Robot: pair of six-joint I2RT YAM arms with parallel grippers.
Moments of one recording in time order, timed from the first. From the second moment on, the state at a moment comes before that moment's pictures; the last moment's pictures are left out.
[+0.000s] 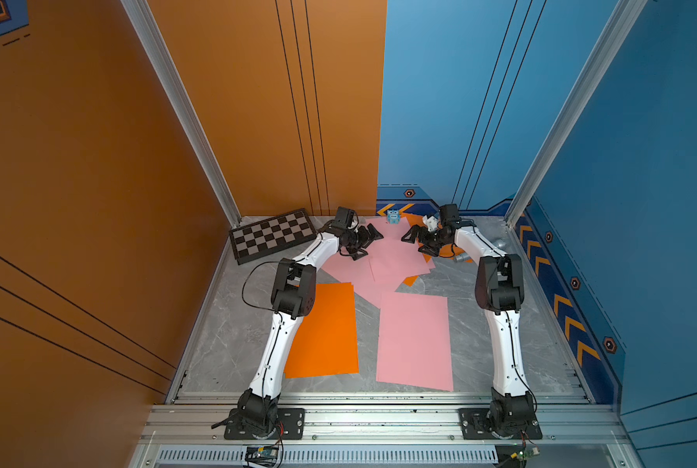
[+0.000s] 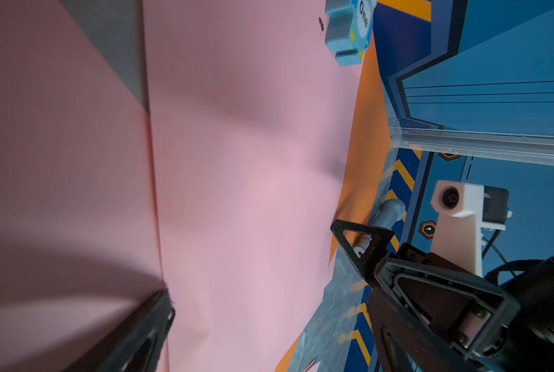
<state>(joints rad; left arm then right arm) -0.34 2.60 2.26 -0.47 0.57 -0.95 0.11 2.50 2.11 -0.62 -0.63 0.42</state>
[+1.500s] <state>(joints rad) -0.39 2.66 2.30 -0.05 0.83 -1.18 0.16 2.41 1.93 -0.58 -0.77 0.44</state>
